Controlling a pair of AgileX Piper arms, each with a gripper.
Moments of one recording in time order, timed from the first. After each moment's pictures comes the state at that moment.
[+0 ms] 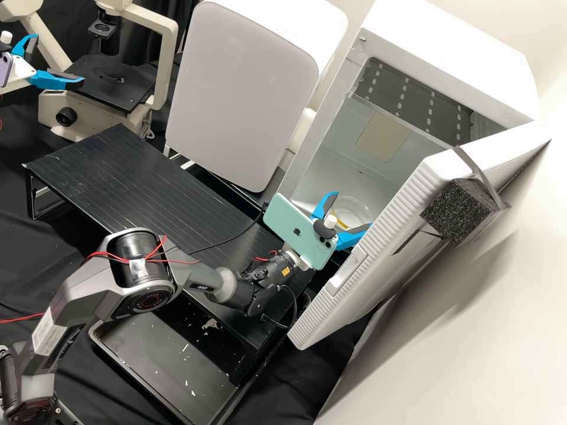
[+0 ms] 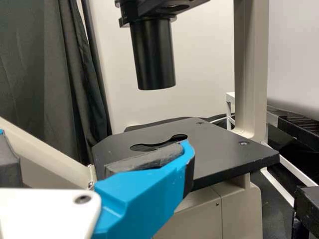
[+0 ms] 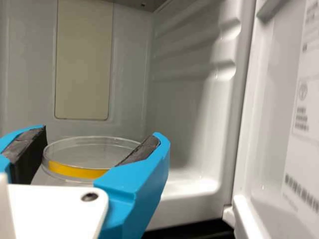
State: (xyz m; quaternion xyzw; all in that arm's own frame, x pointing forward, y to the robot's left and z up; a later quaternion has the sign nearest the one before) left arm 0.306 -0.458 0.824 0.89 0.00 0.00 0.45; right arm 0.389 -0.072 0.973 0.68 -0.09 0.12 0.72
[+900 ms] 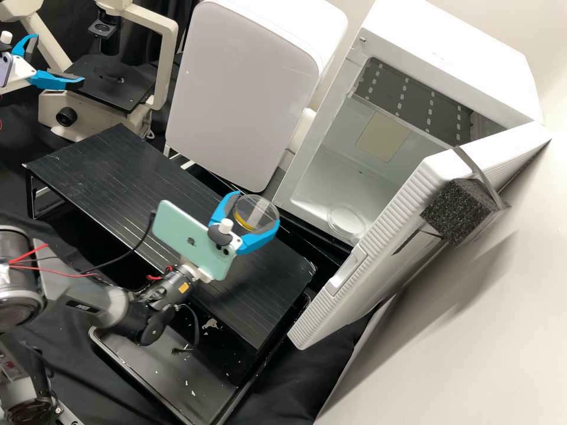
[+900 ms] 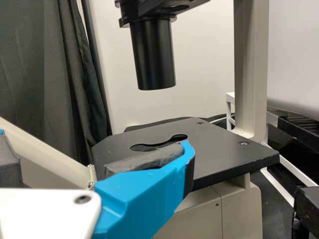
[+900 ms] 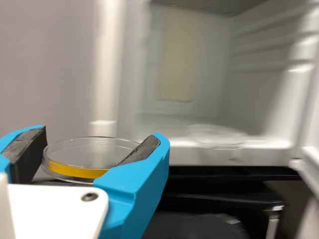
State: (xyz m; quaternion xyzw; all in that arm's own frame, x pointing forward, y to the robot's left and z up) left arm 0.306 -0.458 0.824 0.89 0.00 0.00 0.45; right arm 0.231 0.002 0.884 0.68 0.02 0.09 0.73
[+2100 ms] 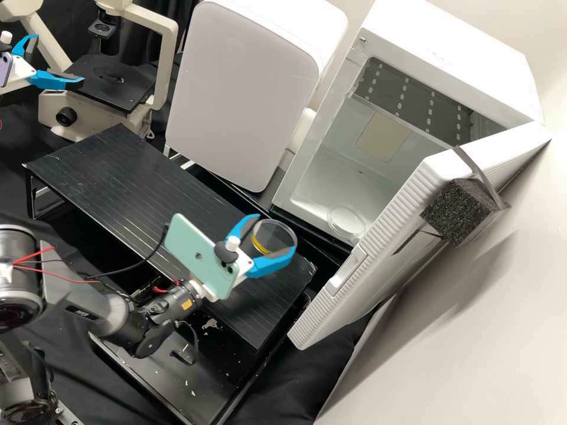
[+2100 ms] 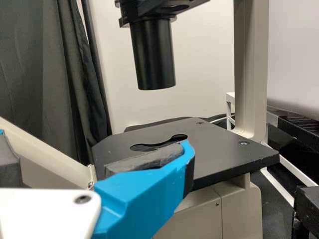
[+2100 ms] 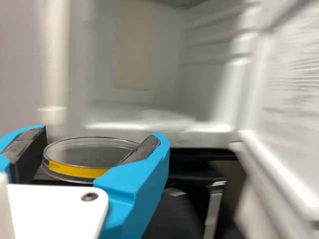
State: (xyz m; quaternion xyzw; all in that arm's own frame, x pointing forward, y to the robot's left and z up) left arm 0.306 -0.458 0.824 0.89 0.00 0.00 0.45; right arm 0.232 -0.031 0.912 0.67 -0.10 0.09 0.73
